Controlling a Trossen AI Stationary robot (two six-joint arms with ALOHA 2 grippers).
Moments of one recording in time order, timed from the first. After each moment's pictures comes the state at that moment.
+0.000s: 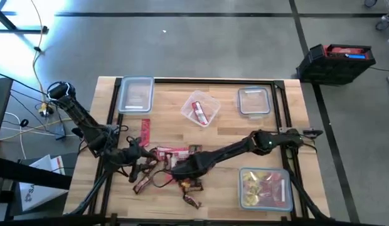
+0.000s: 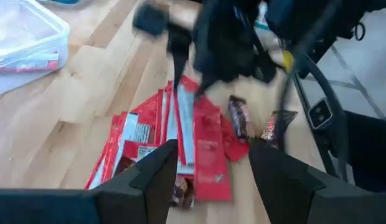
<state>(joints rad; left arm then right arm) -0.85 0.96 0.55 -0.23 -0.69 -0.70 0.34 2.45 2.25 -1.36 0.26 0.33</state>
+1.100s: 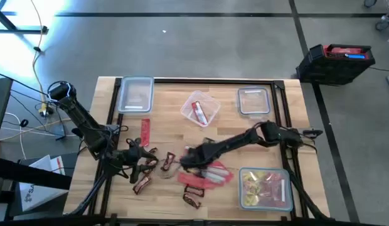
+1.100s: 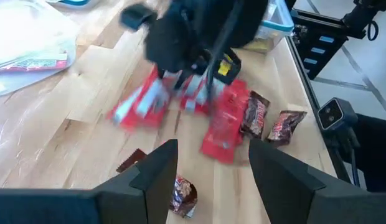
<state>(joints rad) -0.86 0.99 0.55 -0.22 -0.74 -0.70 0.29 2.31 1.86 -1.26 0.22 0.59</state>
